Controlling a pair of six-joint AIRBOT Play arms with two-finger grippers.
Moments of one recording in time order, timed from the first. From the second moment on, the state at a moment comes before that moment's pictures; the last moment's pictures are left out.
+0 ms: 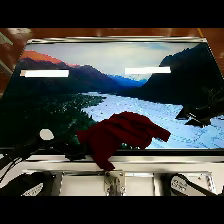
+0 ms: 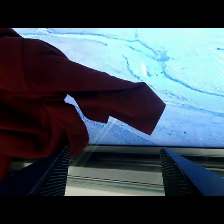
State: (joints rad) left arm -0.38 -1.07 0.39 0.64 -1.06 -1.51; right arm -0.45 -1.28 1.10 -1.19 1.51 1.33
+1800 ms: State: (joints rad) left arm -0.46 -1.17 0.71 0.42 -0.96 -1.25; right arm -0.45 -1.44 0.85 -0.80 1.21 1.19
